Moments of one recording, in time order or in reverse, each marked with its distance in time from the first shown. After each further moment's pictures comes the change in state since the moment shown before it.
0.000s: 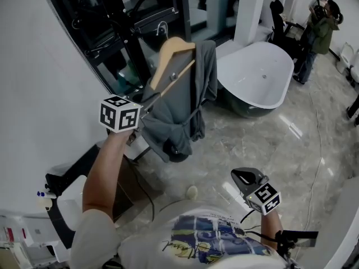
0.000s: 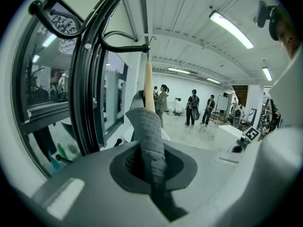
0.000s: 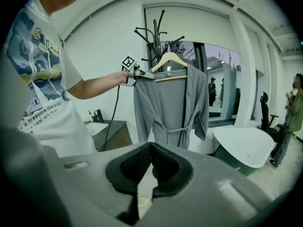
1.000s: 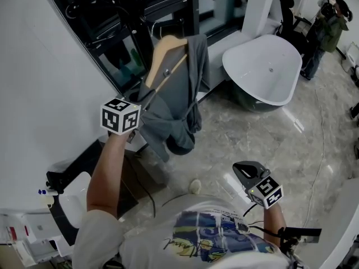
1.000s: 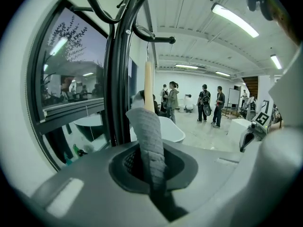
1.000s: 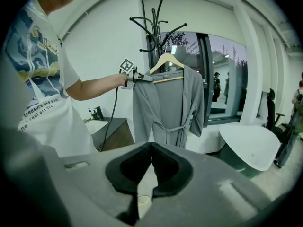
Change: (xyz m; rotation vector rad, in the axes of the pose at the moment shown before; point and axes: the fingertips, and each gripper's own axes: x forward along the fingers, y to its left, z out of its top) left arm -0.003 0.076 -0.039 0.022 0.011 0.135; right arm 0.048 -0.010 0.017 0.000 0.053 0.041
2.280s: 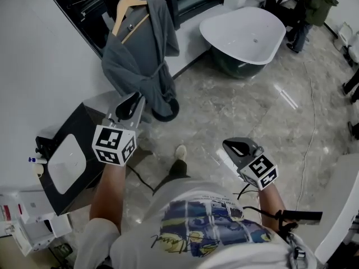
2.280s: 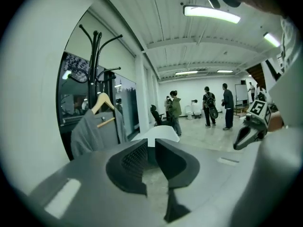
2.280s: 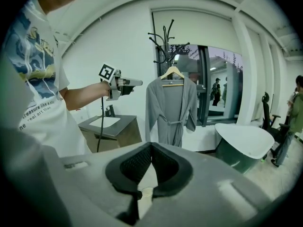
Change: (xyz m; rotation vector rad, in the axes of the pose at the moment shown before) left arm -0.114 -0.250 -0.053 0.076 -0.172 0.188; right arm -0.134 0.063 -0.089 -0.041 -0.064 0.012
